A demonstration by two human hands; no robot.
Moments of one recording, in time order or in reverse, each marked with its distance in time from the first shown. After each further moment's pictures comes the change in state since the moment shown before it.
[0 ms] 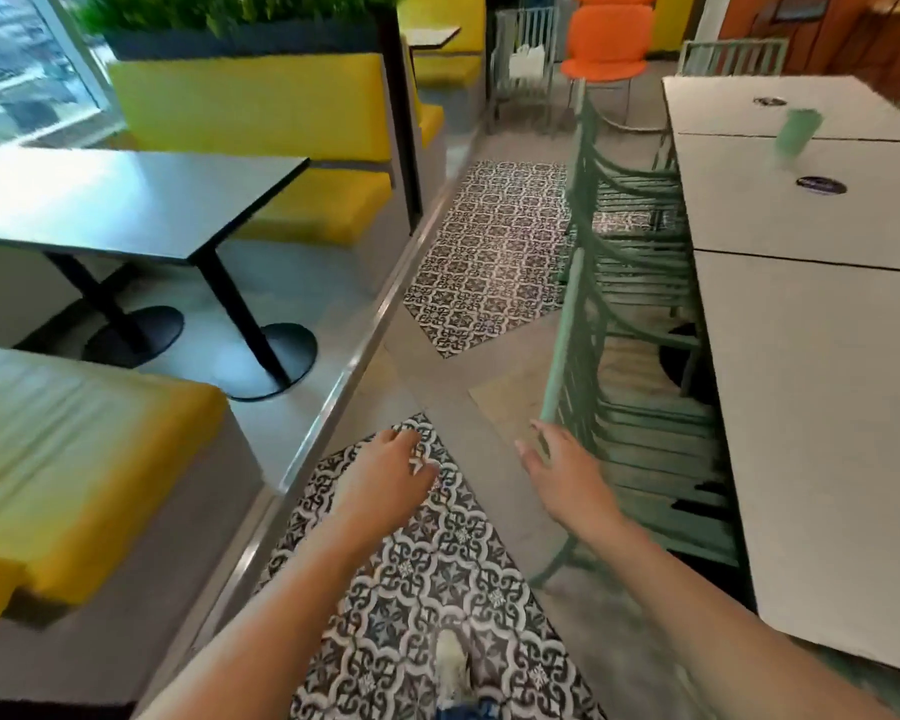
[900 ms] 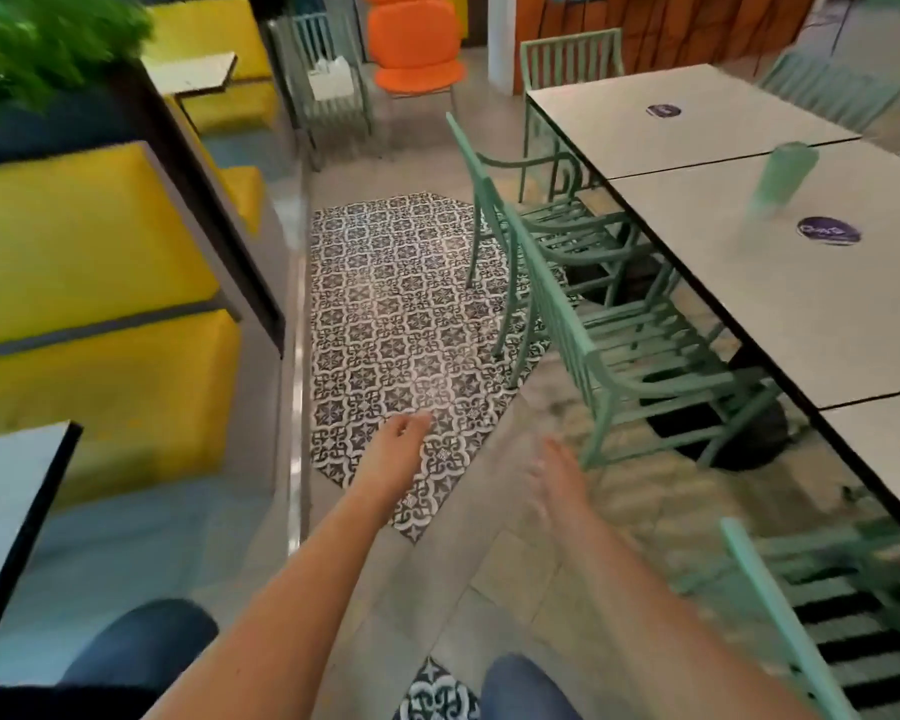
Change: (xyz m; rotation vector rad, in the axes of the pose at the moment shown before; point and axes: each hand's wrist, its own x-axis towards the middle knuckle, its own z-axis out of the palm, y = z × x) left_hand 0.819 0.045 -0.134 -0.668 -0.386 0.003; right_hand 0.755 -0.084 0.012 1.060 0.469 0.721
